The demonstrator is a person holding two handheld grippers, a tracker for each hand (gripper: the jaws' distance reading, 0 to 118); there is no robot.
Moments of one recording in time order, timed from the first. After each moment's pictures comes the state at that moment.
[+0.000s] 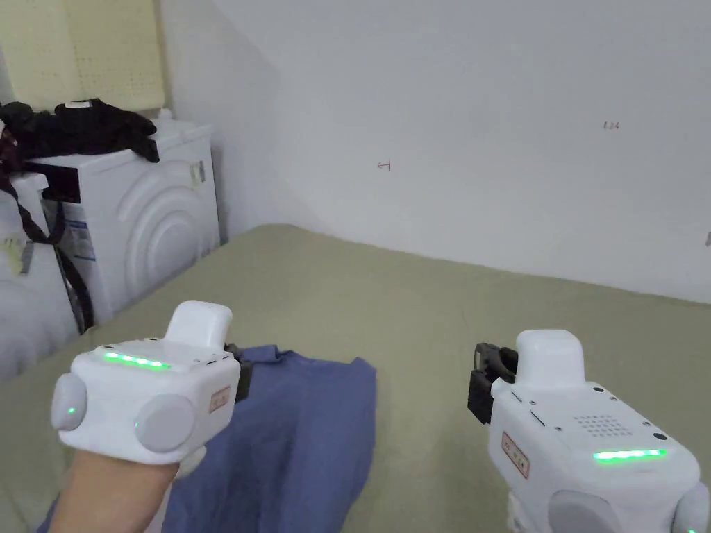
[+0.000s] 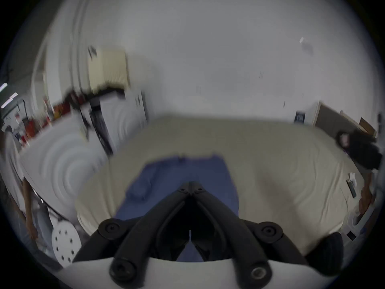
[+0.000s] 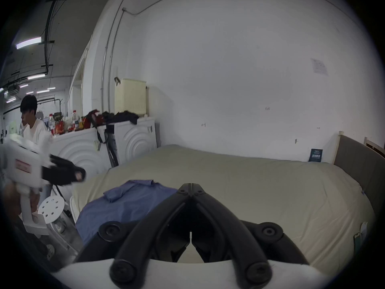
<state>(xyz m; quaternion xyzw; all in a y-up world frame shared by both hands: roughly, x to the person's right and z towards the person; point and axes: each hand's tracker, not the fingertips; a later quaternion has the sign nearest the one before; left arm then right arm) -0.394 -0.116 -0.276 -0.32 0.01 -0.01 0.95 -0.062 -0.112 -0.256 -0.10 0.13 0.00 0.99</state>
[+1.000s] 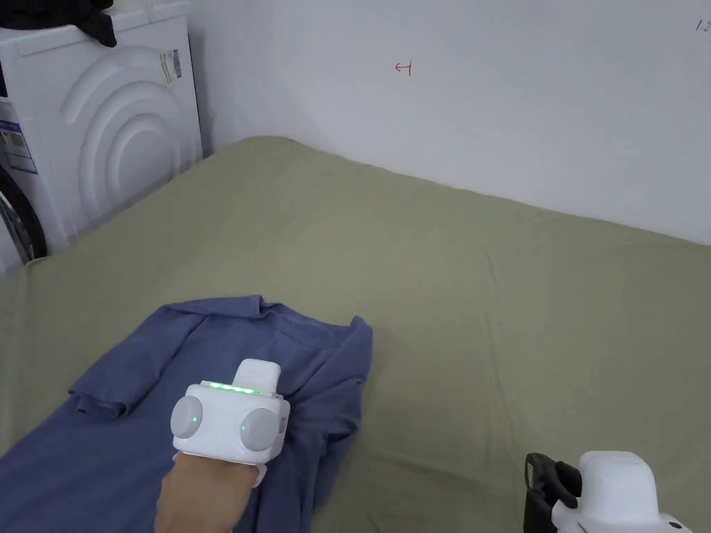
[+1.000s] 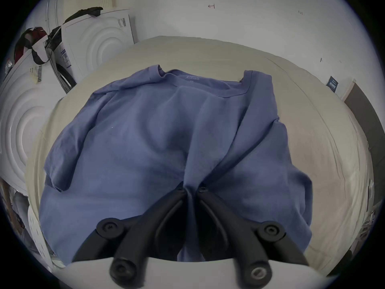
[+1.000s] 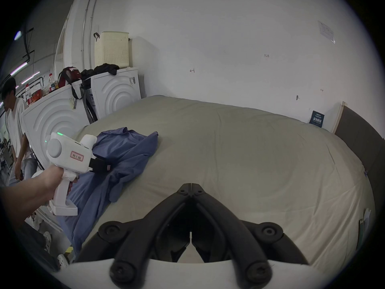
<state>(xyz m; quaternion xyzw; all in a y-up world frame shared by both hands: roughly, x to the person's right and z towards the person) -0.367 -0.336 -0.471 -0.47 0.04 0.01 0.88 -0.030 -0.240 -0.335 -0.26 0.09 0.02 0.96</state>
